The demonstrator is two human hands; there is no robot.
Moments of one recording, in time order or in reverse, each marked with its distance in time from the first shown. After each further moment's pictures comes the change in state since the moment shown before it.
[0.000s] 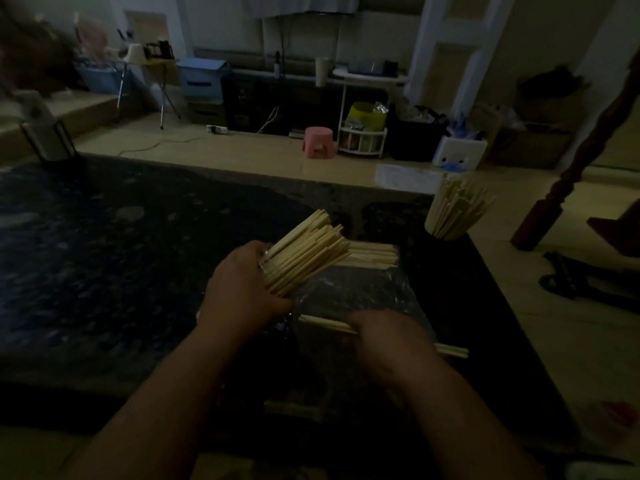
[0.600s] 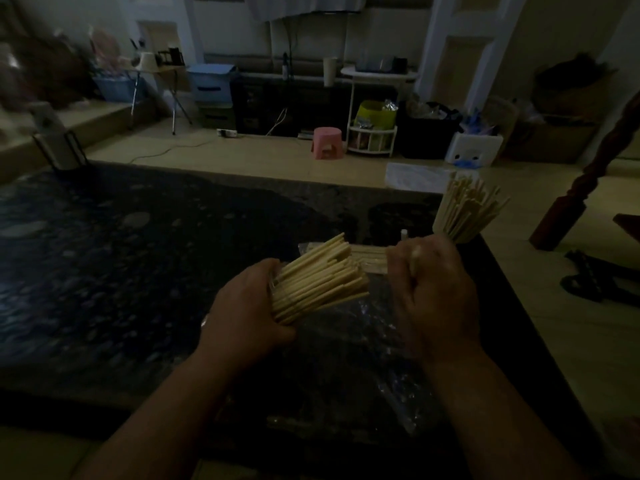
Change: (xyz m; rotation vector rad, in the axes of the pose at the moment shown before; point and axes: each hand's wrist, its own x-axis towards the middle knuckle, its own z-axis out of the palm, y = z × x) left_hand -0.004 -0.004 0.014 0.115 -0.089 0.110; right_hand 0.015 0.023 -0.035 0.325 0.981 -0.164
